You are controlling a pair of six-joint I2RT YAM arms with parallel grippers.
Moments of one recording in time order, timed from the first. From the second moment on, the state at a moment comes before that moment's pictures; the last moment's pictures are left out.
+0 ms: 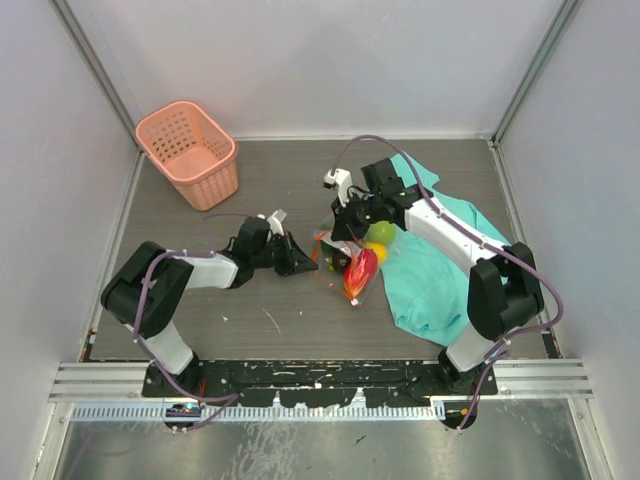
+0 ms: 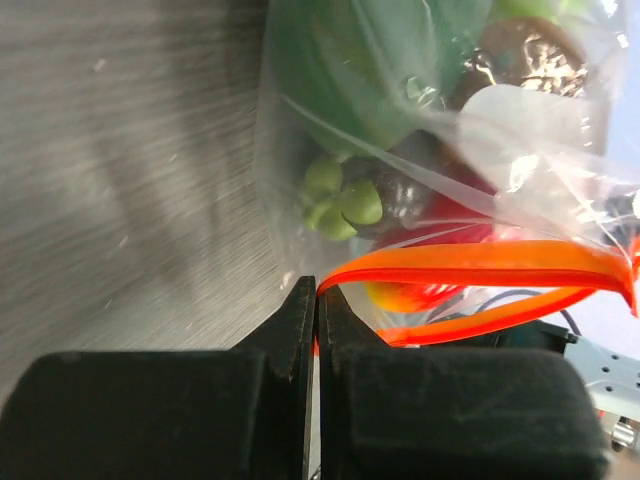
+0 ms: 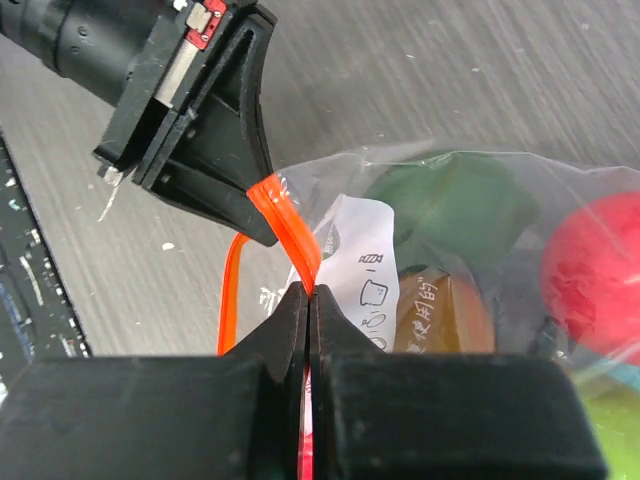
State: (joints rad) left arm -0.54 1.70 0.71 0.43 0.51 -0.96; right arm 0.46 1.62 1.27 -0.52 -0.59 -0.29
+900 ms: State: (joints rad) left arm -0.55 0.96 0.48 0.31 0.27 -0.79; right arm 0.47 1.57 1.26 -0.44 -0.82 -0.29
